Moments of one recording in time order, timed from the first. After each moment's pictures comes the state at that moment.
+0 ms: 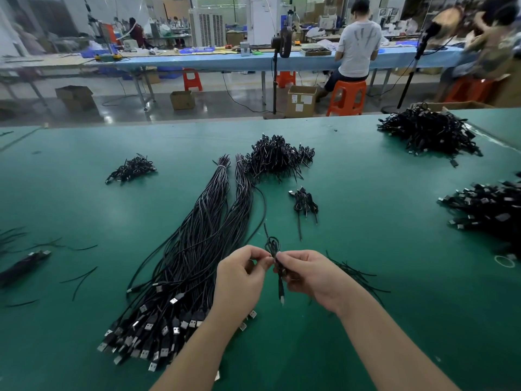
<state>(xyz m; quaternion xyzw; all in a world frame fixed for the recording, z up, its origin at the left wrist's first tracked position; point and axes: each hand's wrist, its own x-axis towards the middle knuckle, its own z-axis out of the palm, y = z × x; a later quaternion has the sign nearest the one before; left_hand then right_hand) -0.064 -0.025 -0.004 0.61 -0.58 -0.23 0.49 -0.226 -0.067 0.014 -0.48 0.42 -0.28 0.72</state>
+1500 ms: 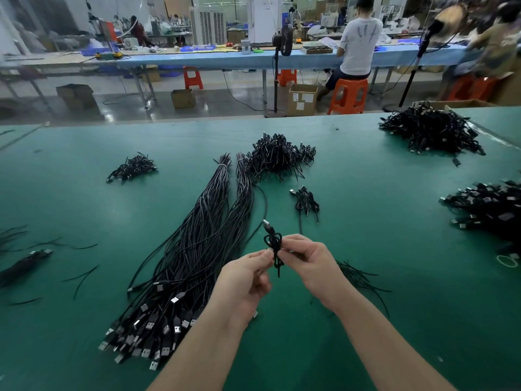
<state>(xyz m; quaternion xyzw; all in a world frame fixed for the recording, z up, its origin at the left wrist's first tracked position) -0.075 -0.027 0.021 0.52 -0.16 -0.64 0.55 -0.220 -0.063 0.020 -0.61 0.40 -0.42 0.54</state>
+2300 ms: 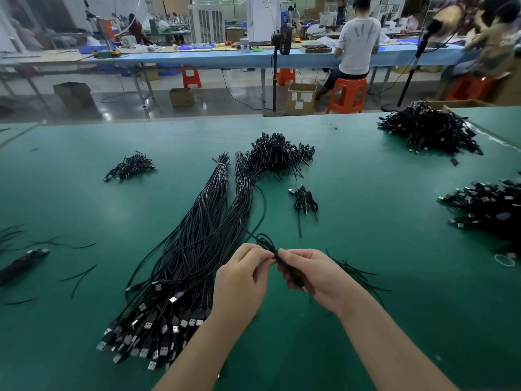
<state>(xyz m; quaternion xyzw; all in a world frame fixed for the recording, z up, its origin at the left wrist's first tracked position) -0.067 -0.015 0.003 0.56 -0.68 -0.03 0.47 -0.227 -0.065 0.016 -0.45 0.41 -0.31 0.73</state>
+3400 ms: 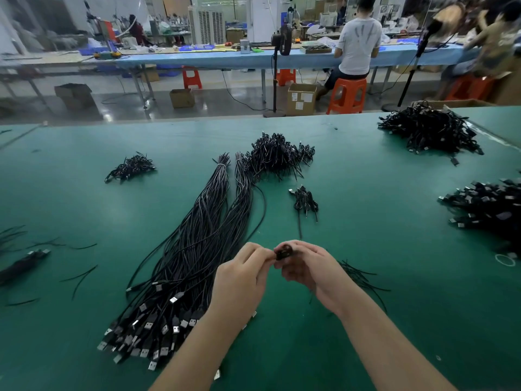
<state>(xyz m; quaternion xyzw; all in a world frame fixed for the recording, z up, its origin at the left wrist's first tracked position) -0.061 -0.022 -0.004 0.52 -0.73 0.05 0.45 -0.228 -0.066 0.016 -0.44 0.40 -0.37 0.72</state>
